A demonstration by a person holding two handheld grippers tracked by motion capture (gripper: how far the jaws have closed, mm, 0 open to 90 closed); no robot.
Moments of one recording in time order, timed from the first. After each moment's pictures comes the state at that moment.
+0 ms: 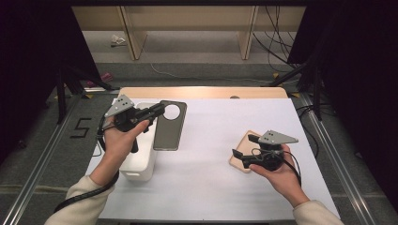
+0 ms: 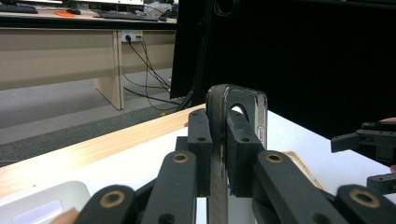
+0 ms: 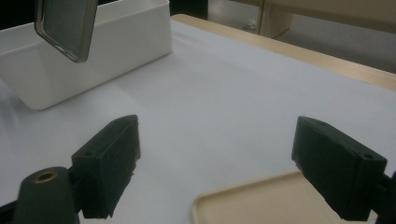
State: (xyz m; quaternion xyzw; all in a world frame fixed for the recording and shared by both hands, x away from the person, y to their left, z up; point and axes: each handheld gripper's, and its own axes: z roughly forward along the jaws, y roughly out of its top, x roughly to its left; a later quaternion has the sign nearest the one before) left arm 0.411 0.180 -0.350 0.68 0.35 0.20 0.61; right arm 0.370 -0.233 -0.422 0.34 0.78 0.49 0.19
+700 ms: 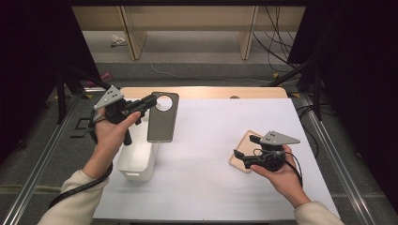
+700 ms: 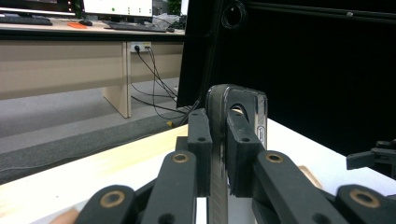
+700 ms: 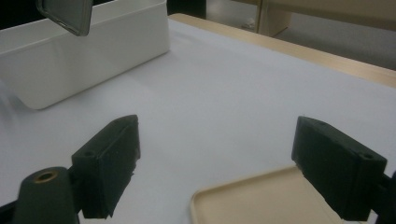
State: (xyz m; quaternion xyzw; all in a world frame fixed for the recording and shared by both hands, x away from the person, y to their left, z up) left arm 0.426 0.201 -0.336 0.66 0.36 0.21 0.62; right arm 0.369 -0.237 -0.423 0.35 0.78 0.49 0.19
